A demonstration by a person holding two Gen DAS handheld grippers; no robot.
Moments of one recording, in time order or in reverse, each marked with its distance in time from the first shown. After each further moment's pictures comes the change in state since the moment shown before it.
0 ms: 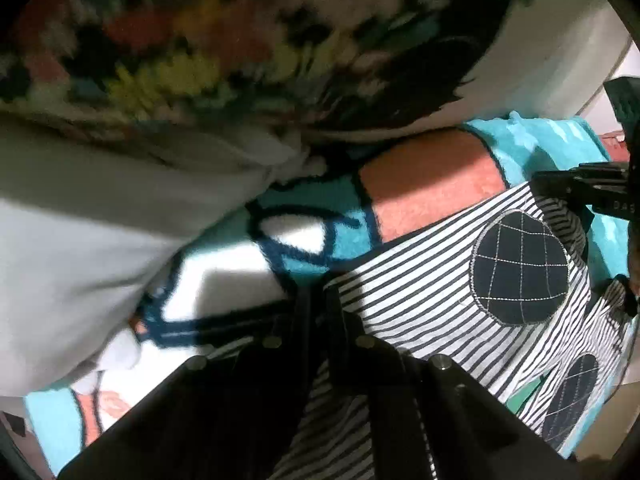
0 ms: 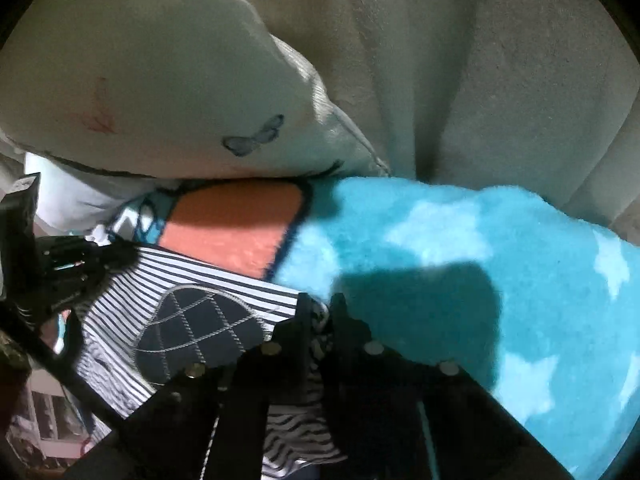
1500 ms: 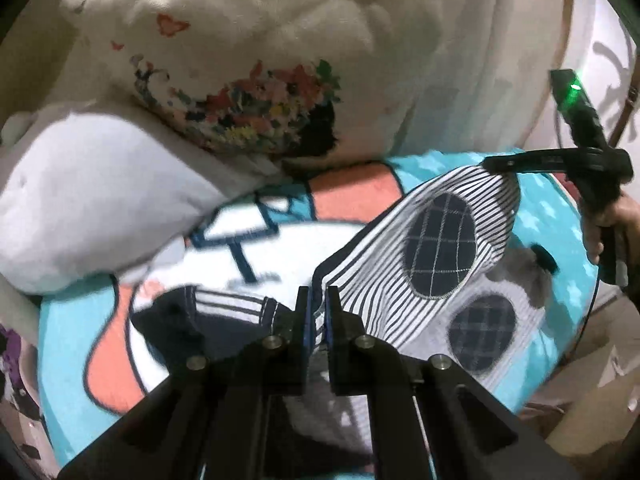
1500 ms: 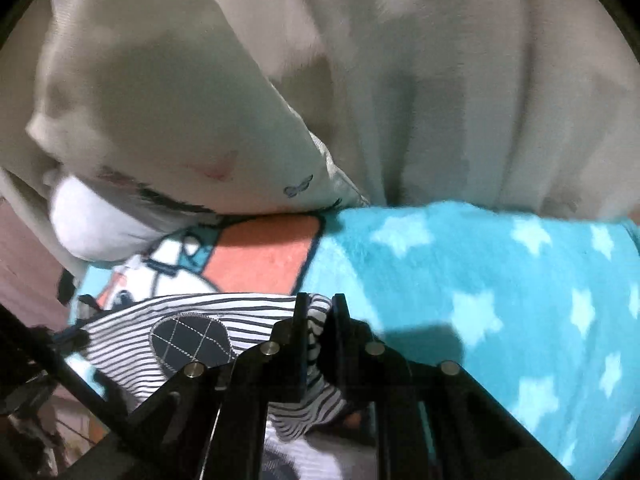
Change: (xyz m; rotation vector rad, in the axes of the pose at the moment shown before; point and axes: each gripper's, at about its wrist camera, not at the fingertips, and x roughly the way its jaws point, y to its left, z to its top) left arm -0.173 -0.041 -0.100 -0.056 -0.211 -0.044; right arm -0.114 0.024 -0.050 0.102 -0.190 -0.058
